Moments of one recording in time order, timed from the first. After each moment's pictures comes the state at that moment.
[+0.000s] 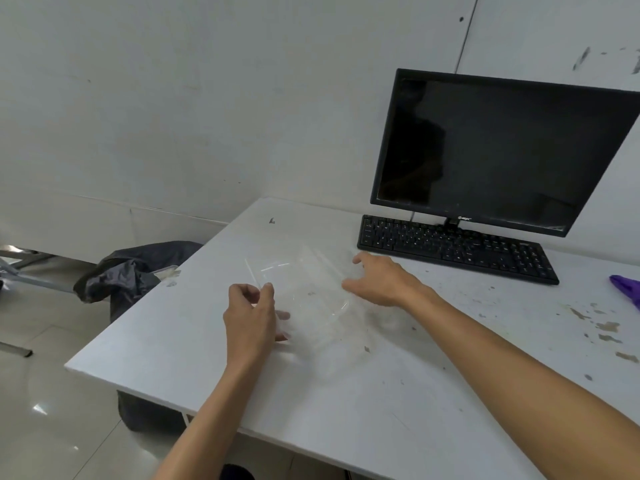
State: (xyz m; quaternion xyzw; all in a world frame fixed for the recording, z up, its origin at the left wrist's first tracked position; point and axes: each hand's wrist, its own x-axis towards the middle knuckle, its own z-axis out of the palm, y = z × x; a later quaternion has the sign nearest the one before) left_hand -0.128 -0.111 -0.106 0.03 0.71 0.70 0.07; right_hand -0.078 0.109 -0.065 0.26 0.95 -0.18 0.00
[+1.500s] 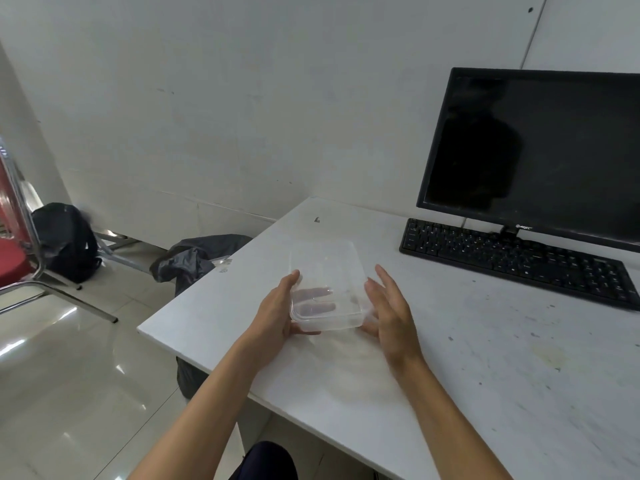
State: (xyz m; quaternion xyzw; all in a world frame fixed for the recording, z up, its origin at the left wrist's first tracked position) left_hand -0.137 -0.131 -0.100 0.07 0.59 0.76 0.27; right_hand -0.041 0.023 -0.112 0.16 0.66 -0.70 -0.21
